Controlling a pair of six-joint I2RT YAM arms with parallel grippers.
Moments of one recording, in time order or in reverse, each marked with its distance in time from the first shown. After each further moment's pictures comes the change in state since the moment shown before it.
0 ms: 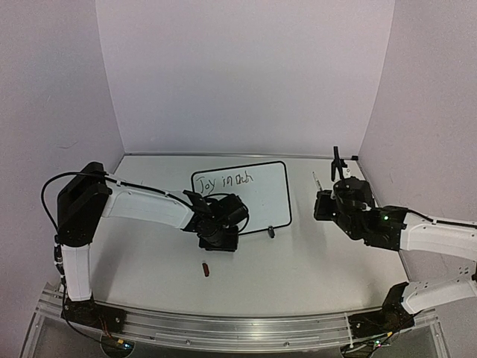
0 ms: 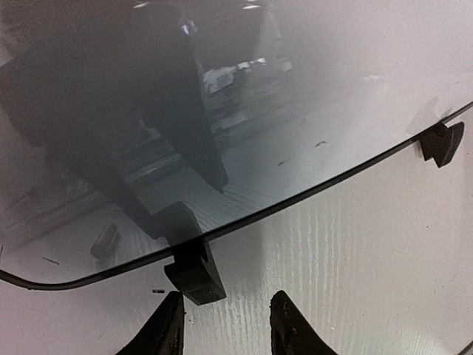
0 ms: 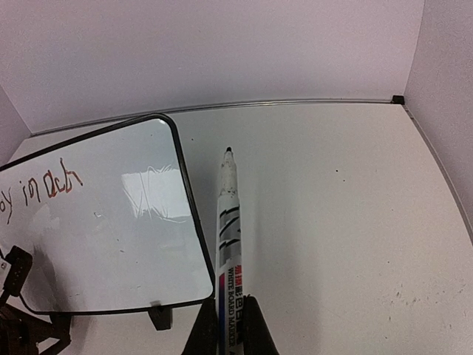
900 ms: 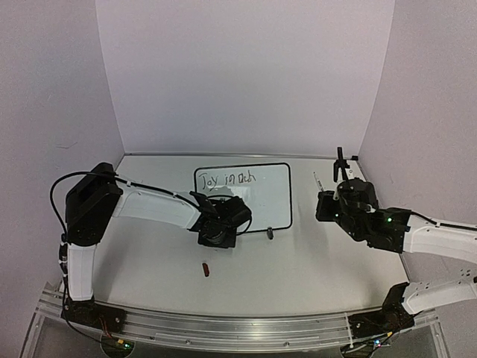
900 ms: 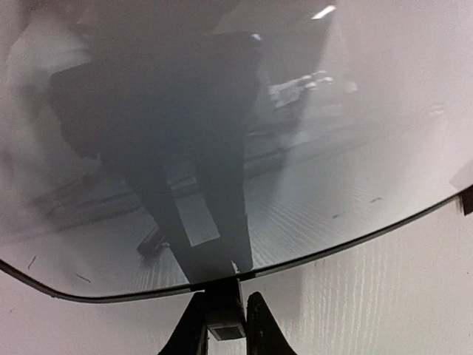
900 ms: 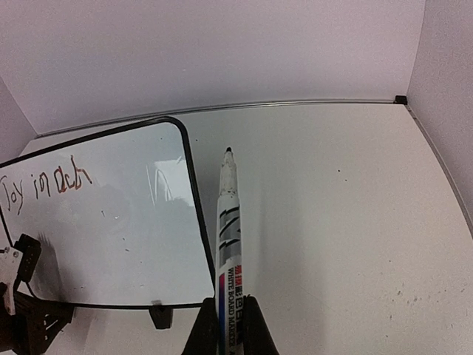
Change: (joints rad) left arm 0.003 0.063 0.046 -0.034 -0.158 0.020; right arm 0.000 -0.035 -0.019 0.000 -0.016 0.000
